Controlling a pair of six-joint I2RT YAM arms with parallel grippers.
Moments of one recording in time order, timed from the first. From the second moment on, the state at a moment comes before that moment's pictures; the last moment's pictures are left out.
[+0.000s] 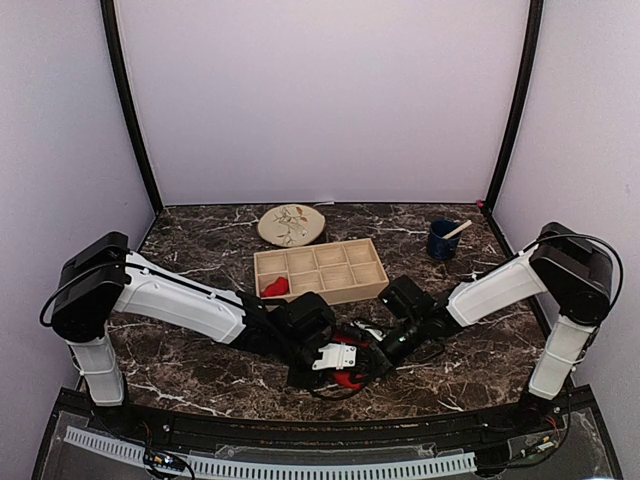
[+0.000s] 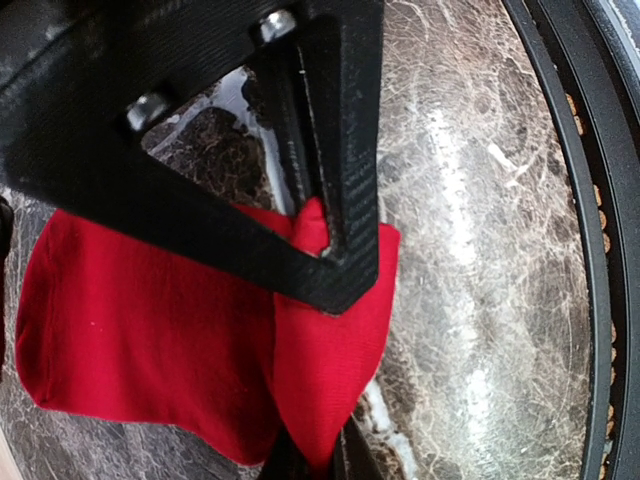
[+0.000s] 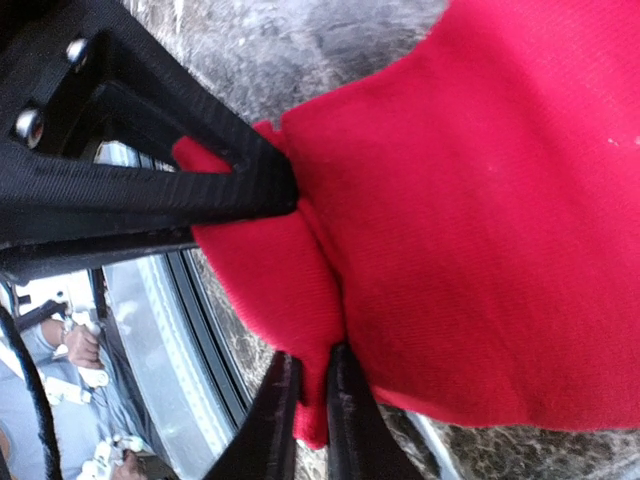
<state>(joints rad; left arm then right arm) -1.17 1.86 1.07 -0.26 0.15 0.50 0.88 1.76 0.74 -0.04 -0.79 0.37</state>
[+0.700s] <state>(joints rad) -1.09 1.93 1.19 -0.41 0.35 0.46 0.82 1.66 0.63 0.04 -0.71 0.41</state>
